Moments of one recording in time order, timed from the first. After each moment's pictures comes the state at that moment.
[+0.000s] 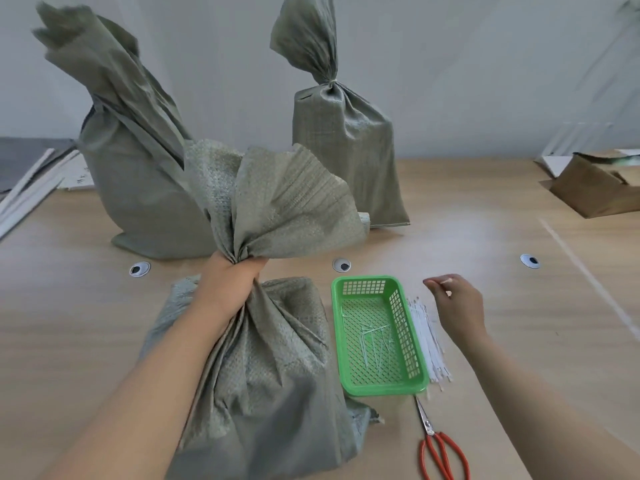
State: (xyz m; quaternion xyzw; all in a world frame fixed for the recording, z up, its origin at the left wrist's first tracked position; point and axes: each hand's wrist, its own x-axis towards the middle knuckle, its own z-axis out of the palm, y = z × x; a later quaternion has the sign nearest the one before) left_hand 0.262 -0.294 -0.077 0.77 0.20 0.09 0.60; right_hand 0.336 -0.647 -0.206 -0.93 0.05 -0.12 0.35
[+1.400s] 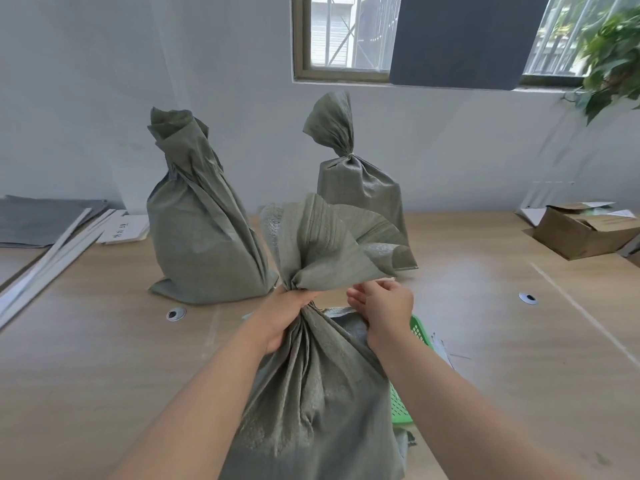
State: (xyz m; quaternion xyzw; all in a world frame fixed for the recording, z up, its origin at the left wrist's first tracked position) left_hand 0.242 -0.255 -0.065 0.62 0.06 -0.09 0.77; right_hand 0.253 -0.407 -0.054 -0.54 0.20 -0.06 0.81
